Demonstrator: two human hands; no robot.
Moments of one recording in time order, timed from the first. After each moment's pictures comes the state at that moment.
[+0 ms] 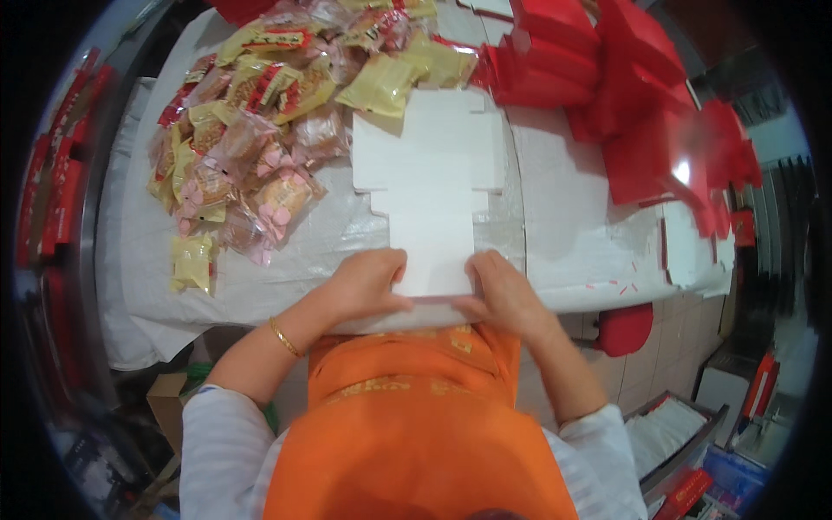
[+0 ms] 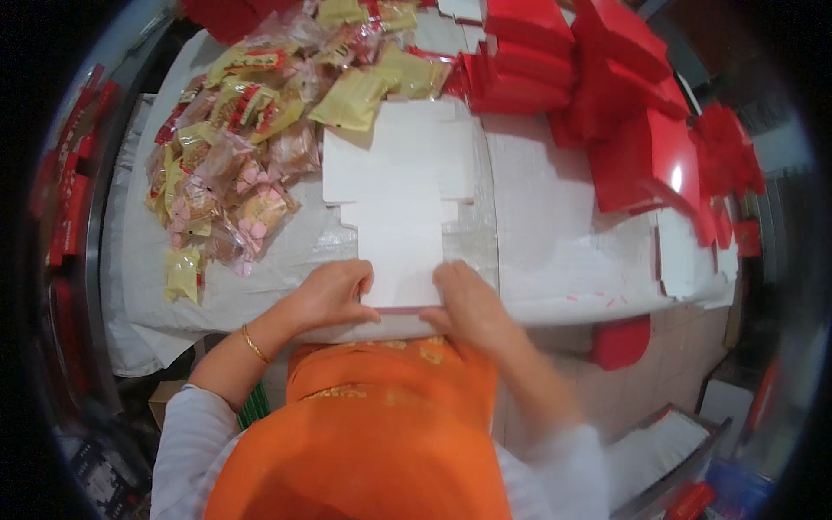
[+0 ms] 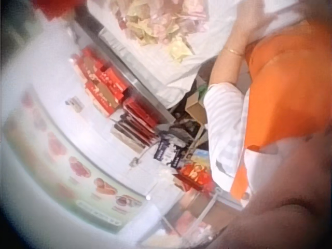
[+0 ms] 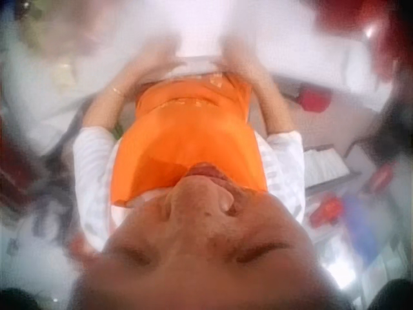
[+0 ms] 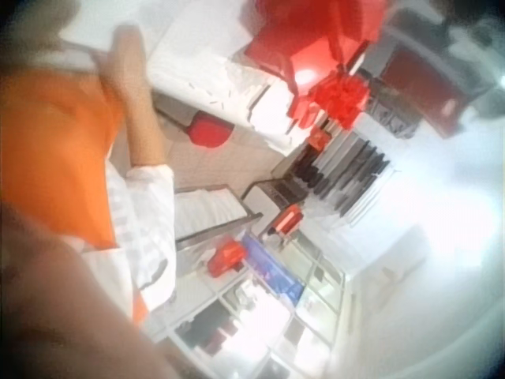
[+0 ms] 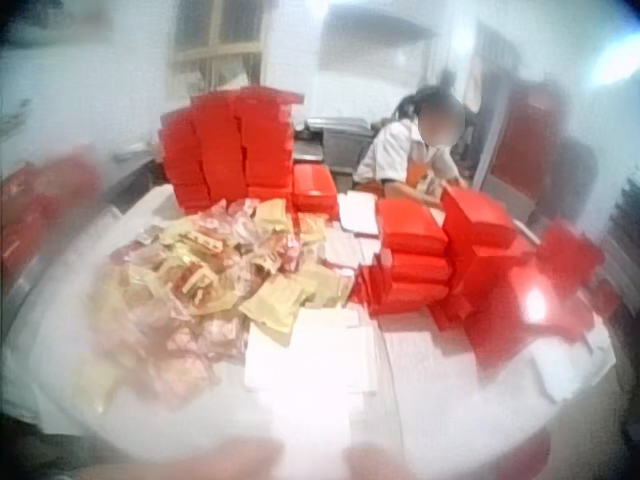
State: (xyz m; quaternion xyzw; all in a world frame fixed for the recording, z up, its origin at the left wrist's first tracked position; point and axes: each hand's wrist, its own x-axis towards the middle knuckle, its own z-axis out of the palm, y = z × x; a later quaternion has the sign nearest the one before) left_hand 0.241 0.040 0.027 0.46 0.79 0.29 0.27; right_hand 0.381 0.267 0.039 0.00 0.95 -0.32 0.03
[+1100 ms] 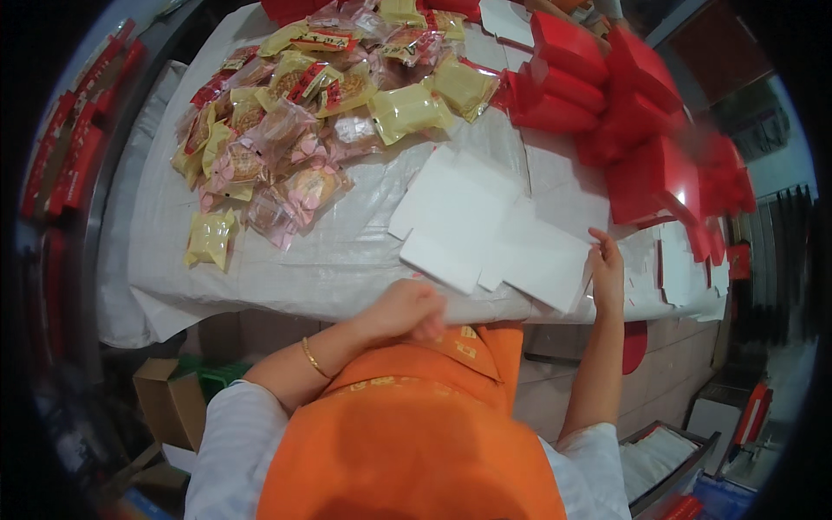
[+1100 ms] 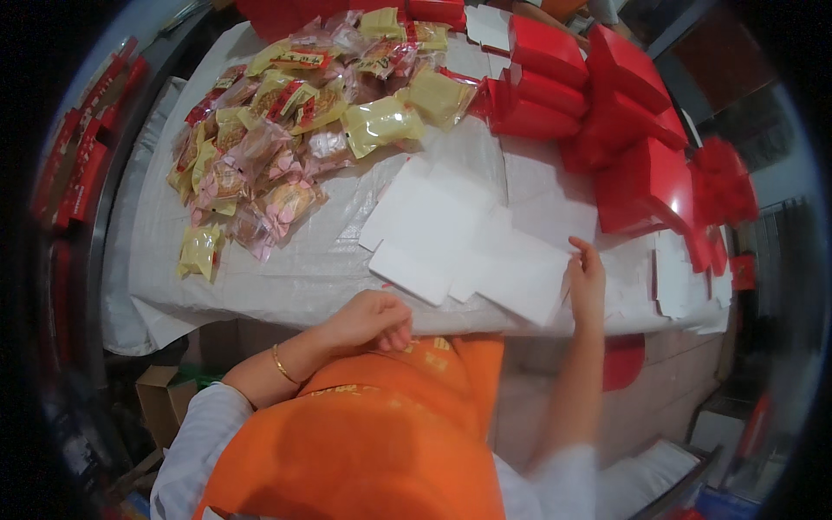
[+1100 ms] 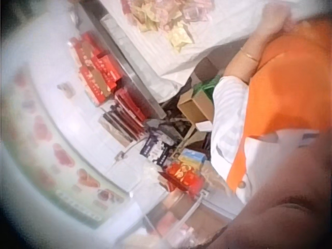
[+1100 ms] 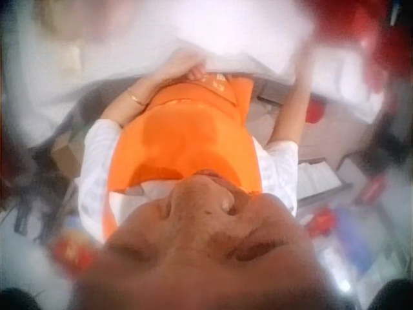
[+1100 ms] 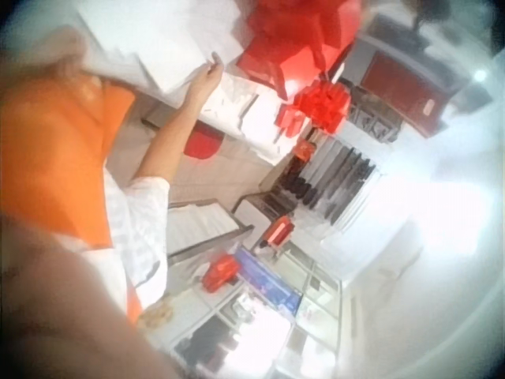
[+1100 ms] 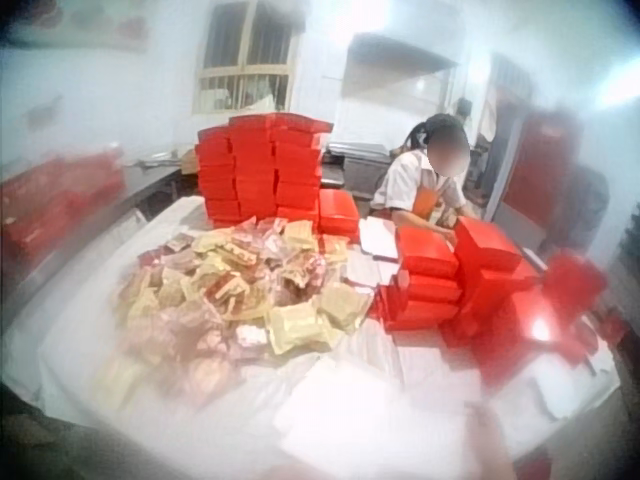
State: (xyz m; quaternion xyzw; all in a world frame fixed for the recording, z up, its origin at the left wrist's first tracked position) left_hand 0.298 0.045 0.032 0.10 0.61 0.51 0.60; right_hand 0.423 0.419 0.021 0.31 0.82 -0.45 -0.17
